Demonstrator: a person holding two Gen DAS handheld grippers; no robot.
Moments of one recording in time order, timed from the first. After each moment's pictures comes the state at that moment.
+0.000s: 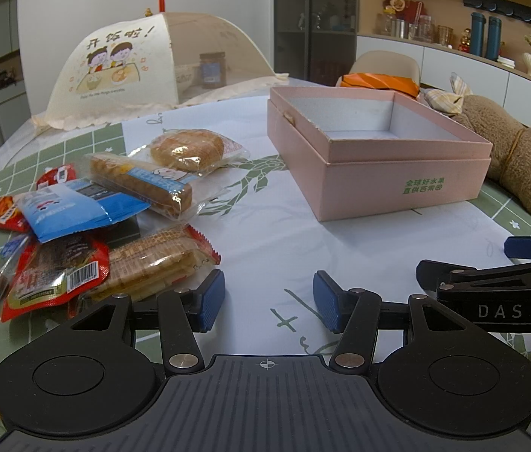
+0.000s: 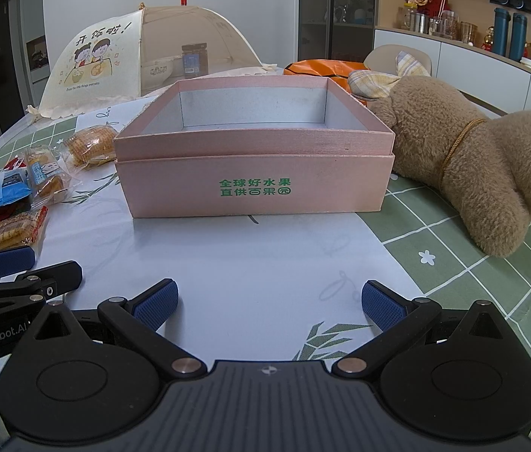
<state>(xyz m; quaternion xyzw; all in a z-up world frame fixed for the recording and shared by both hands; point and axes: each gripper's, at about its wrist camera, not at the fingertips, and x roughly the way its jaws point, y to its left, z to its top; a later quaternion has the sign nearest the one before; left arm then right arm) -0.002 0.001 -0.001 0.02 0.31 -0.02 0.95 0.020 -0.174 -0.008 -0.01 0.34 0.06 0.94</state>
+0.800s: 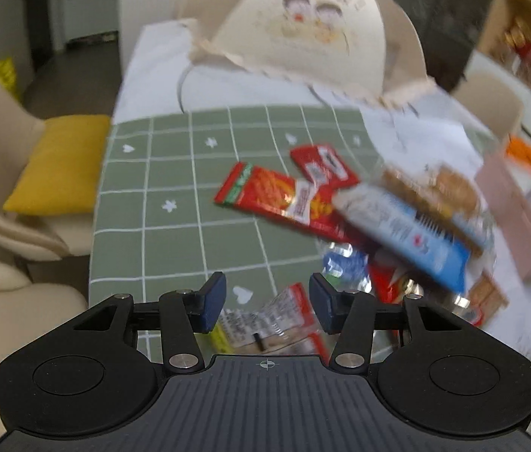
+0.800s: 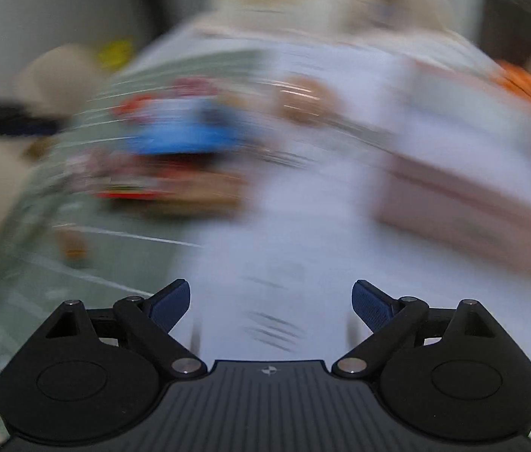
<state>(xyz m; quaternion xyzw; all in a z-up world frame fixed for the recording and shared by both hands) 0.005 0.297 0.054 -0.10 0.42 0.05 0.90 0.014 -0.041 0.053 -0.10 0.42 0.36 0.83</state>
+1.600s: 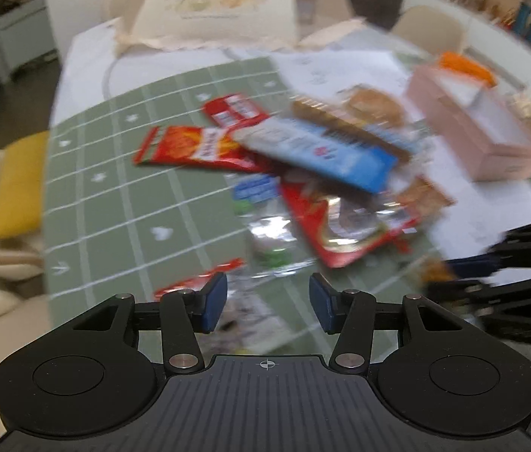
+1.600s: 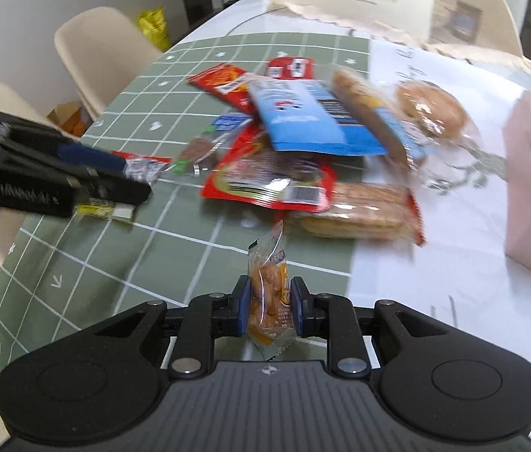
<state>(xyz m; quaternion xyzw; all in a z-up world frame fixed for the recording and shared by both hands) -0.032 0.228 0.053 -0.01 0.47 0.00 0.88 0.003 0.027 0.041 -0.12 0.45 0.33 0.82</state>
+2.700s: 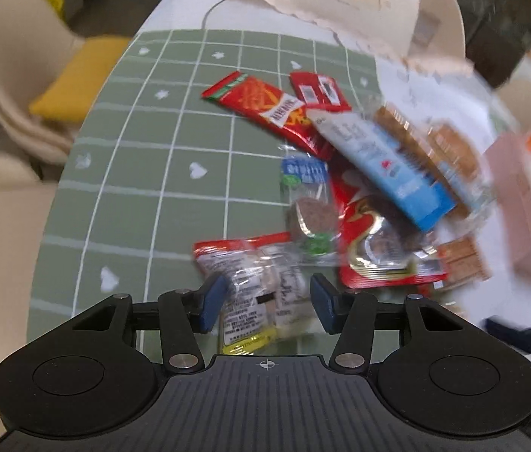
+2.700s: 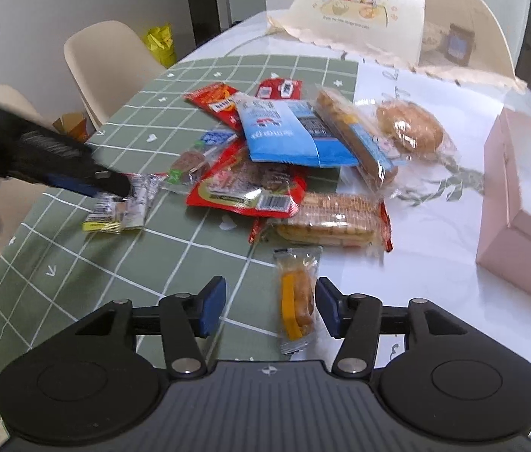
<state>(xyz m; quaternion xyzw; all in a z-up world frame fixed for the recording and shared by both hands) -0.023 0.221 0.034 -0.16 0.48 0.15 0.85 -0.010 0.004 0.055 -0.14 0.41 0.35 0.83</state>
